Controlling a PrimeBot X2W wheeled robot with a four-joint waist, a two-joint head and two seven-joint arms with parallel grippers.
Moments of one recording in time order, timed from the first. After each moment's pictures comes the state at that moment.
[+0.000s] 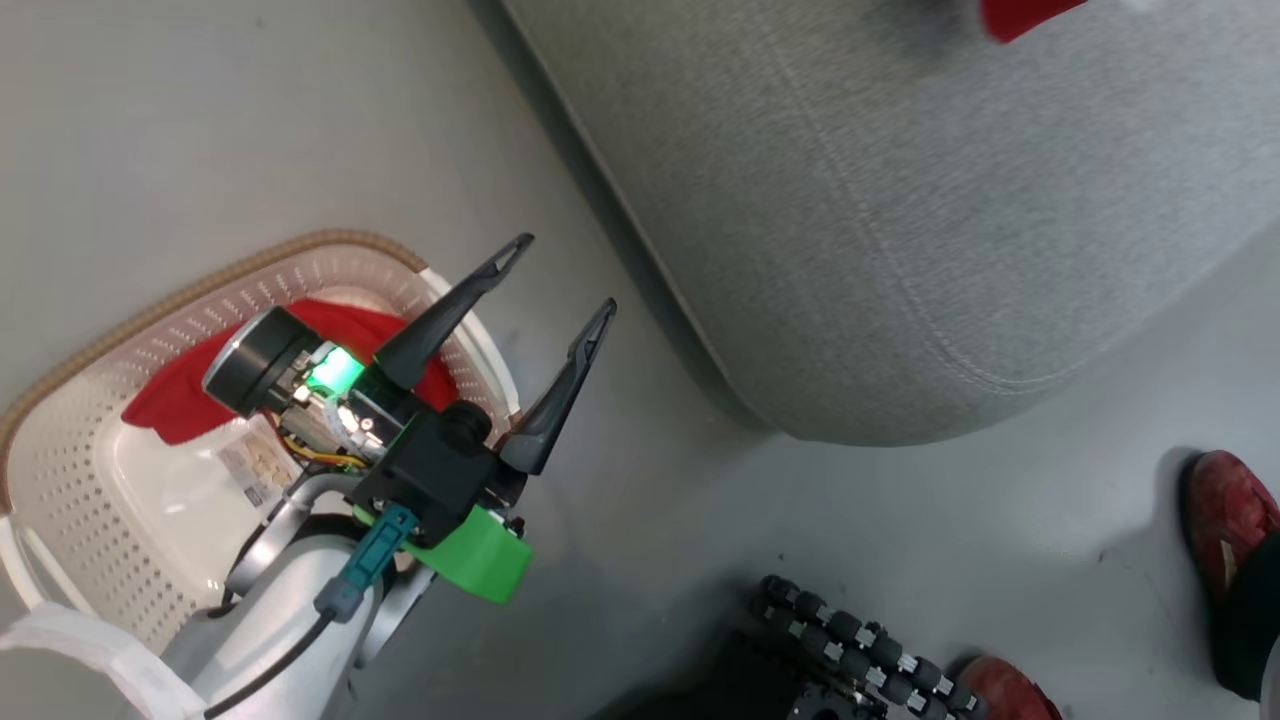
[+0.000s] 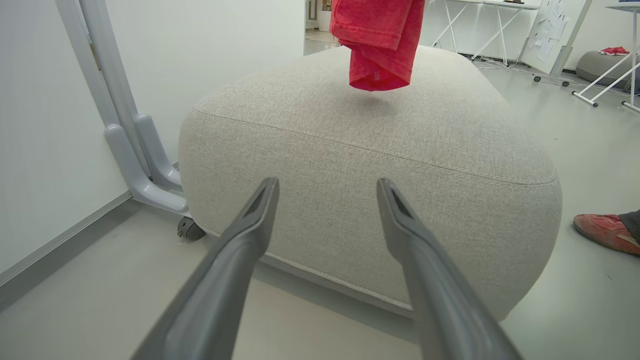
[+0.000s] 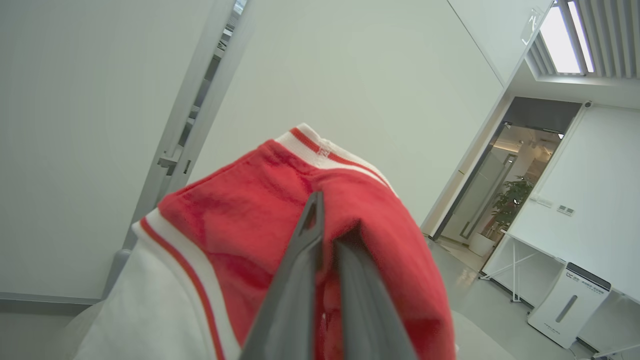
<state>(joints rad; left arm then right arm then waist) -0.42 0.36 -0.55 -0.12 -0.06 -0.12 -0.10 -0.79 -0.25 -0.24 -0.04 0.11 0.13 -0.26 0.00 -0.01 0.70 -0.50</state>
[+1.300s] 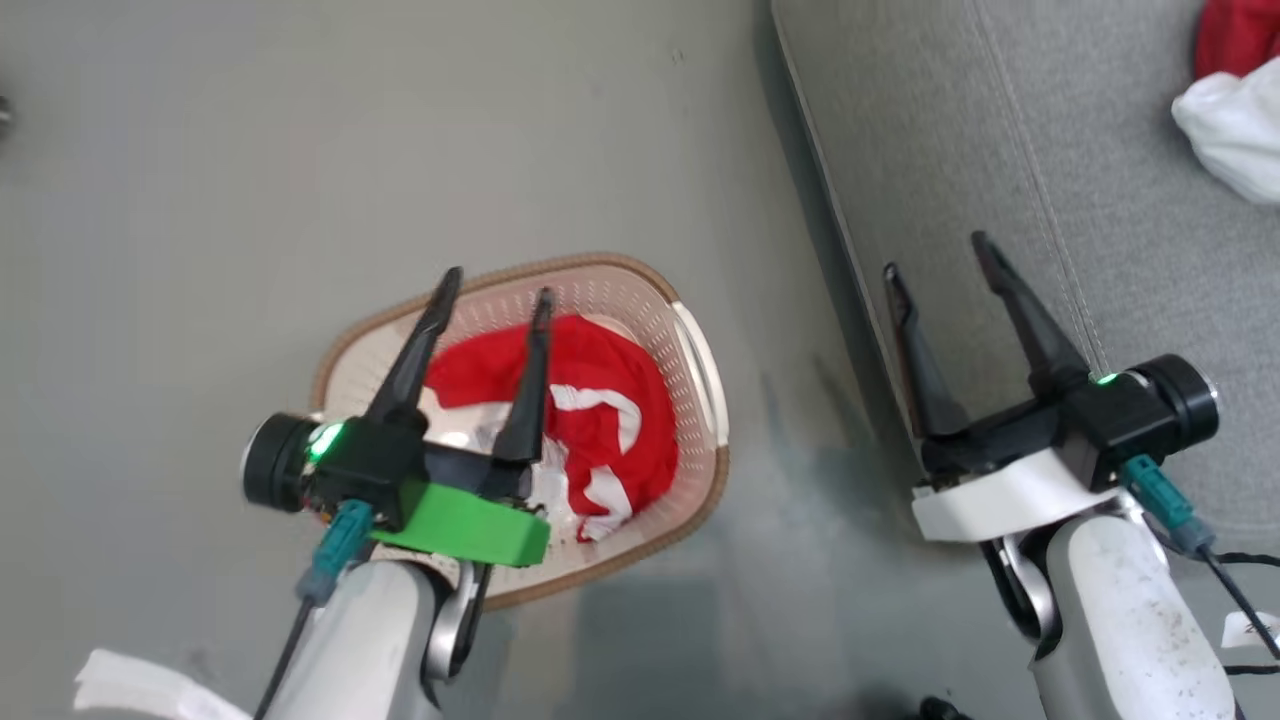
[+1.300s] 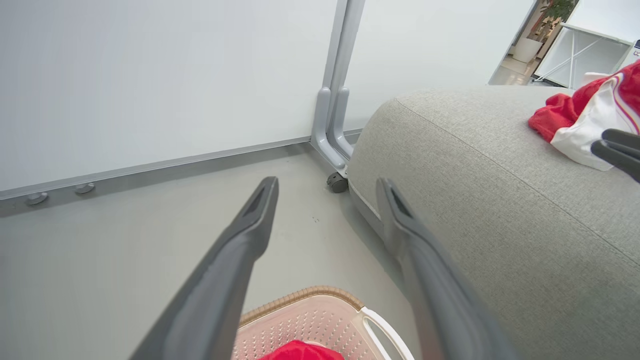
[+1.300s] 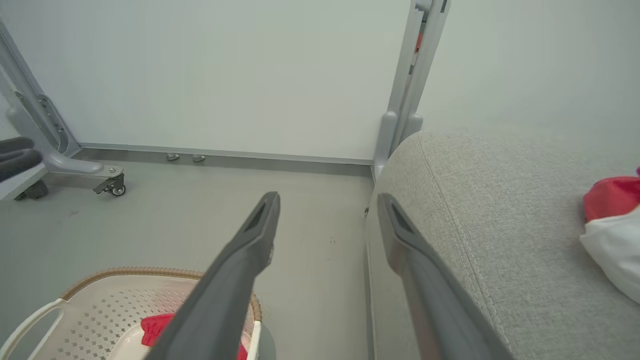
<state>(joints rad) -0.31 0.08 -0.36 0.11 -0.20 -0.01 -0.26 -0.28 -0.05 0.10 0.01 0.03 0.13 -0.26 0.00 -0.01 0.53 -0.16</state>
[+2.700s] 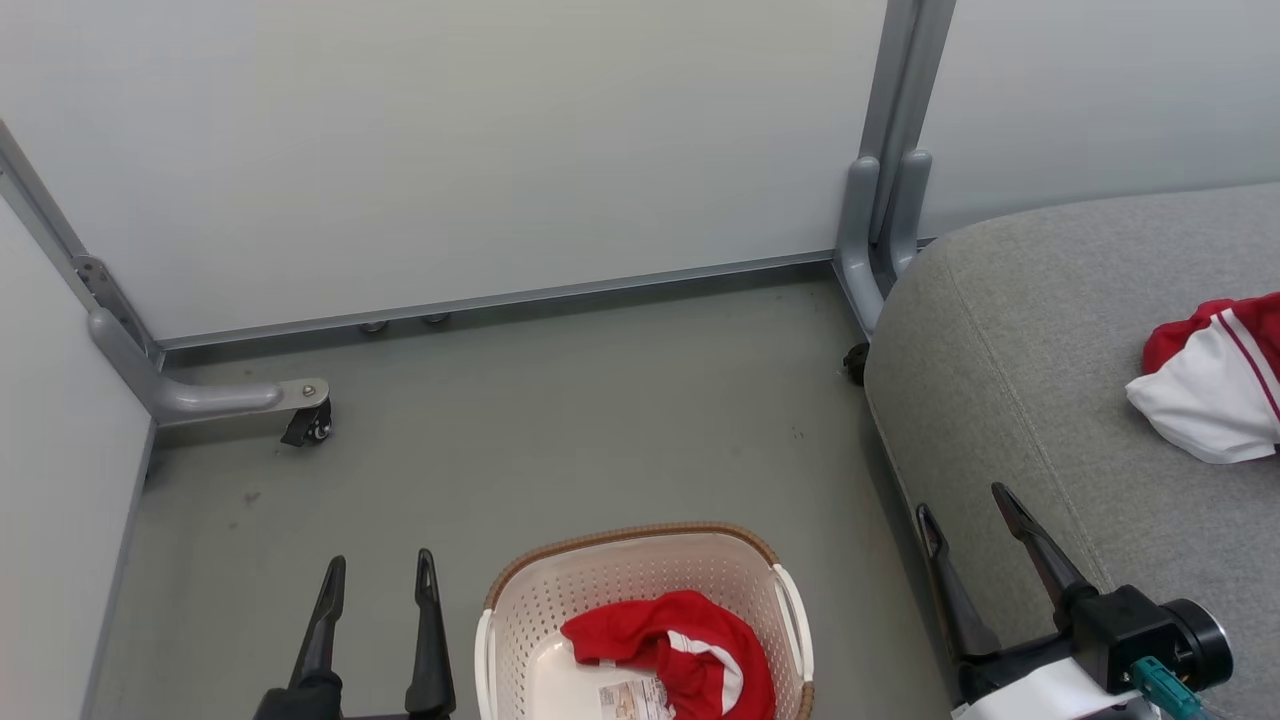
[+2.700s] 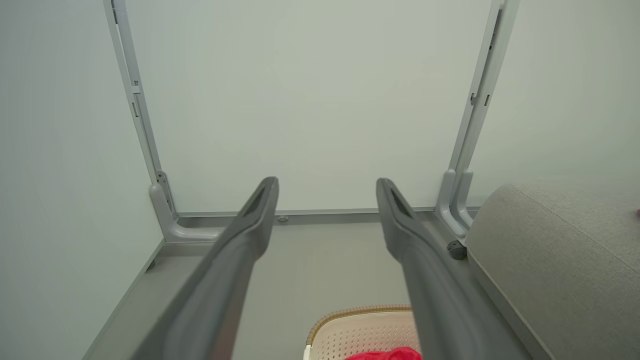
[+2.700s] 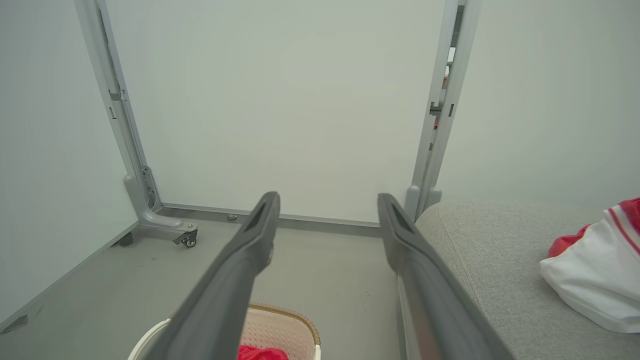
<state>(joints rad) 0.20 0.05 -0.18 -0.02 -0.16 0.11 -0.26 0.10 -0.05 0.07 -0.01 0.06 0.13 -0.26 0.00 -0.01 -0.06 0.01</state>
